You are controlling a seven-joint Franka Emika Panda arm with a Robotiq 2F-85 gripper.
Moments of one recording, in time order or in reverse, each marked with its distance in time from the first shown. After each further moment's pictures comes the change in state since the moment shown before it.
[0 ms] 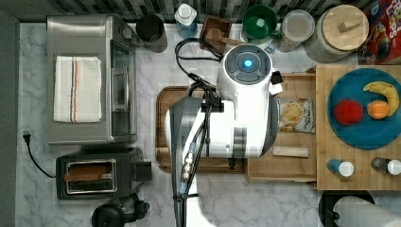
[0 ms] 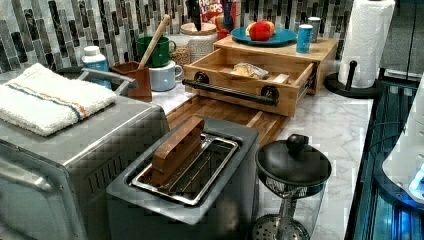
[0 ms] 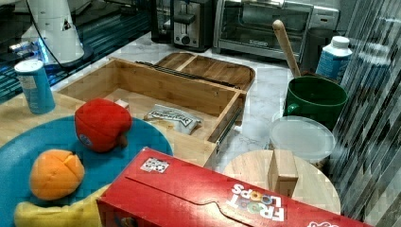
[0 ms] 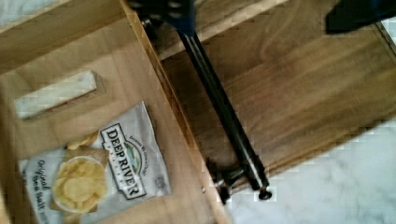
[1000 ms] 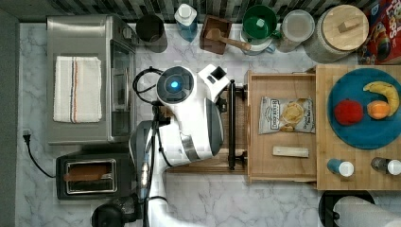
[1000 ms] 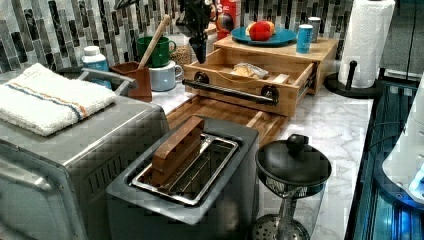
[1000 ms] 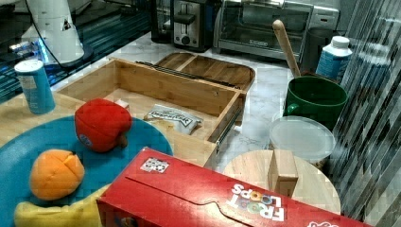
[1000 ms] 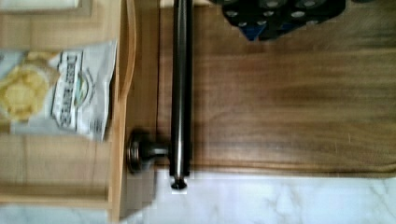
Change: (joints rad) arm 0.071 0.036 0.103 -0.148 -0.192 0.240 -0.158
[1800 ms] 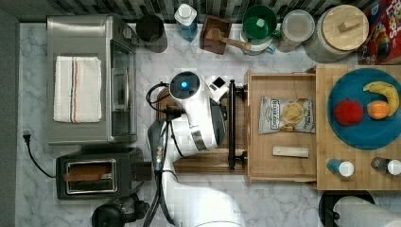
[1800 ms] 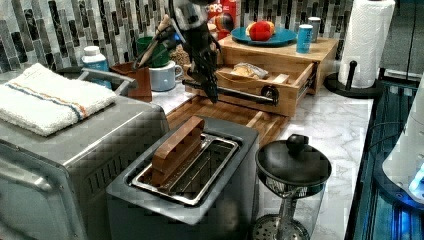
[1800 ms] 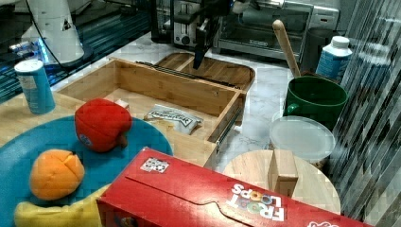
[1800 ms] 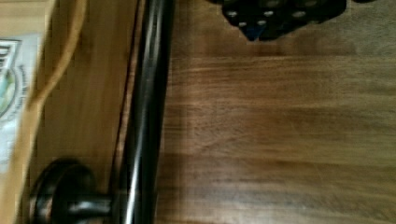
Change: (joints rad) arm -0.027 0.177 -0.001 -0.076 -0.025 0.103 -0.004
